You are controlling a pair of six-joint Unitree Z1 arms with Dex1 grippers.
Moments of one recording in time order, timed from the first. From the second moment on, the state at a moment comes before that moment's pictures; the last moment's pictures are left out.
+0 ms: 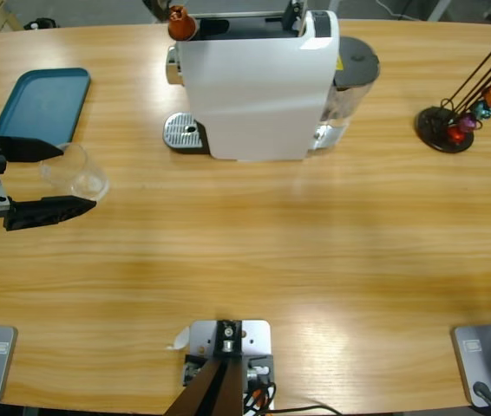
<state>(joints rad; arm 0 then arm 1) -0.73 1.18 -0.73 0.35 -0.12 0.10 1.01 2.20 -2.44 1.20 -0.41 0.13</state>
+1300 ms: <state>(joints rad) -0.73 1.18 -0.72 0.35 -0.12 0.10 1.01 2.20 -2.45 1.30 -0.53 0.15</state>
